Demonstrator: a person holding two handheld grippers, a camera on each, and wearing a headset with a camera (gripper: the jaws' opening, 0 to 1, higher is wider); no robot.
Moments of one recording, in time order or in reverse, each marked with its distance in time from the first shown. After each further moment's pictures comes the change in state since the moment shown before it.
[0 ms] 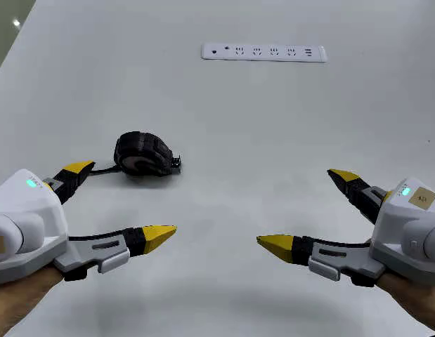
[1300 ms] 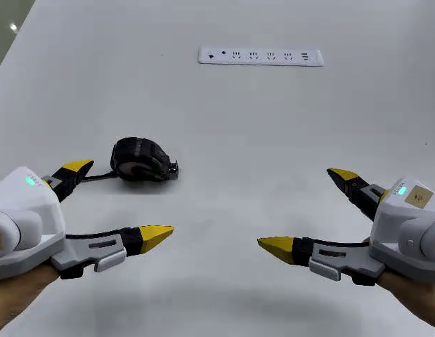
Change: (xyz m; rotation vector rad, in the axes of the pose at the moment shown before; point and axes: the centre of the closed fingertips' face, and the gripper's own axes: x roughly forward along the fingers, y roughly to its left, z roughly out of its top) left arm 0.009 0.004 0.005 0.032 0.010 -0.020; right arm 0.003 -0.011 0.001 -0.038 0.020 -0.002
